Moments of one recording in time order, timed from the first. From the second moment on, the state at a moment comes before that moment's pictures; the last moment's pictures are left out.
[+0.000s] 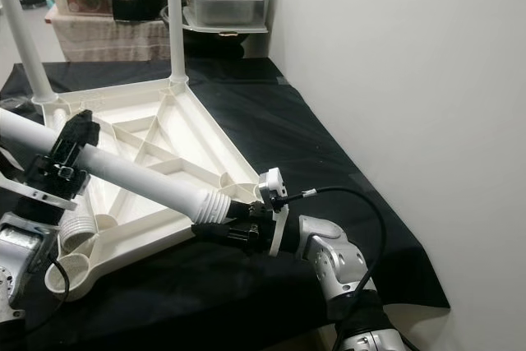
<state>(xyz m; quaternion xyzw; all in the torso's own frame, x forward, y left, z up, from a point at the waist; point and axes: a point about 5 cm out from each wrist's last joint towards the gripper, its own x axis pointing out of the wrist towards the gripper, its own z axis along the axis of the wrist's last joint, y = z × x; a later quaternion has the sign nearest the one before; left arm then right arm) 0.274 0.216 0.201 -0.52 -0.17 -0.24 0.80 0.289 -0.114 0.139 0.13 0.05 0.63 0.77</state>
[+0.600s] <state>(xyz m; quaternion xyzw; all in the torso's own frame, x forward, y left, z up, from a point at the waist) 0.276 0.246 0.233 -0.32 -0.10 -0.28 0.90 0.304 -0.152 0.141 0.05 0.10 0.56 0.82</state>
